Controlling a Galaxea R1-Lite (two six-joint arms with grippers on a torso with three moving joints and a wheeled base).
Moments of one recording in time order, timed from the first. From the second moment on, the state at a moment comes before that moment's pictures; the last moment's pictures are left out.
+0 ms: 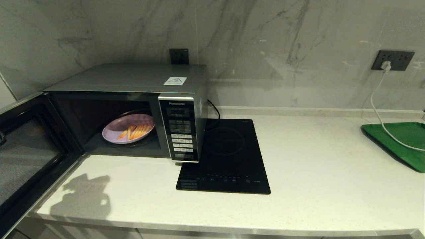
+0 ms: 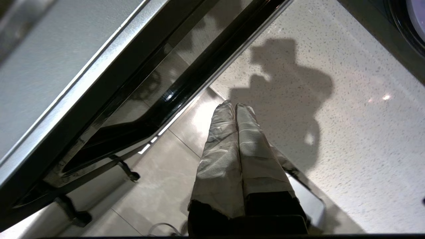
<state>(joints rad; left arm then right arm) 0.46 1.58 -1.56 0.85 0.16 -0.18 0.00 0.00 -0.02 0.03 -0.04 0.10</state>
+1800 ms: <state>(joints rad) 0.09 2.16 -1.94 0.85 -0.09 -1.29 0.00 0.00 -0.02 0.03 -0.04 0.10</state>
